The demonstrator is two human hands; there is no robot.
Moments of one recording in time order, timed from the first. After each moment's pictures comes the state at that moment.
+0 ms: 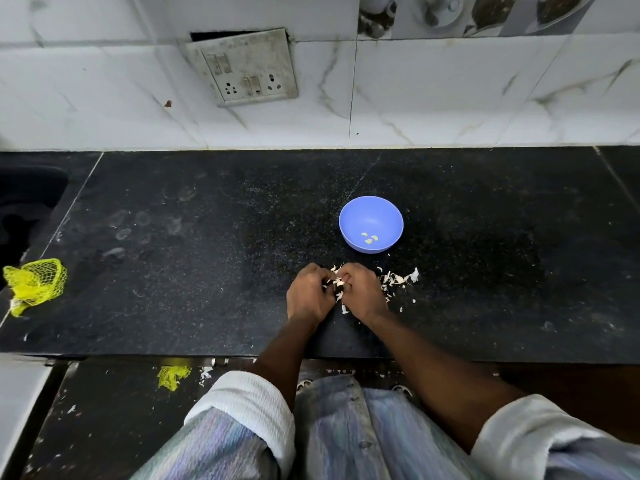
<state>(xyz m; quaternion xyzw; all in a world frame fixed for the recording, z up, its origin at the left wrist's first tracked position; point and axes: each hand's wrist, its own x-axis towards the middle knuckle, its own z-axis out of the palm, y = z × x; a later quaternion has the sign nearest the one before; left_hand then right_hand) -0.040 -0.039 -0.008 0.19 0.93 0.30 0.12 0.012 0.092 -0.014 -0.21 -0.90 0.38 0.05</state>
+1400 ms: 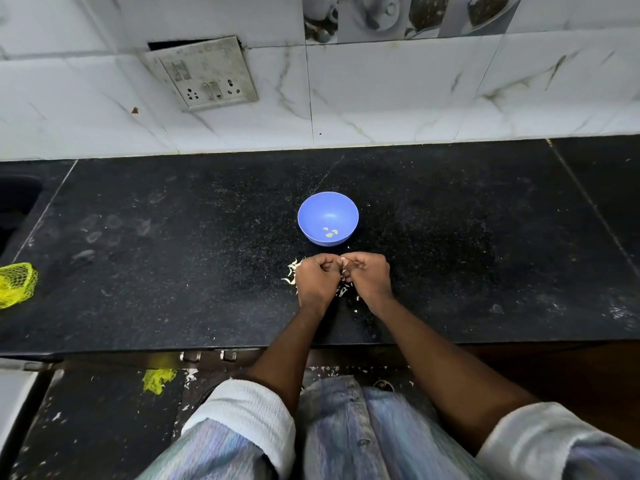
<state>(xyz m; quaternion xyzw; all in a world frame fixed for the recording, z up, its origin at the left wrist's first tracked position) 0.020 0.062 0.026 0.06 0.85 0.51 0.11 0.066 0.175 0.007 -0.31 -0.73 0.59 0.12</state>
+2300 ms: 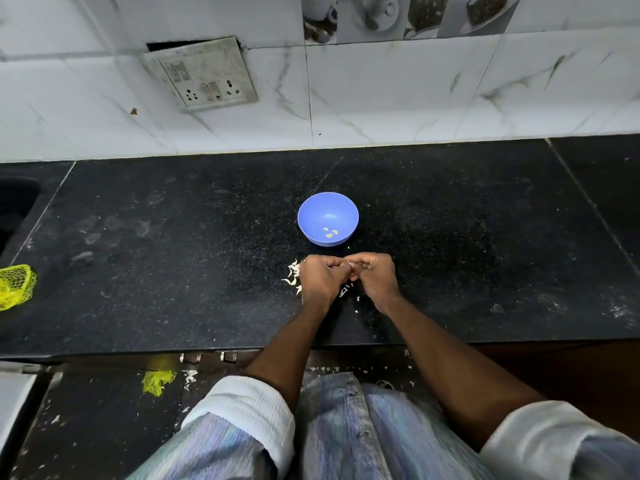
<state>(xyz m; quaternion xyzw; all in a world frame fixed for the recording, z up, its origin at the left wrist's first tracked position) 0.022 0.067 0.038 0.08 0.83 0.52 0.17 0.072 0.189 0.005 -0.26 -0.72 0.64 0.10</state>
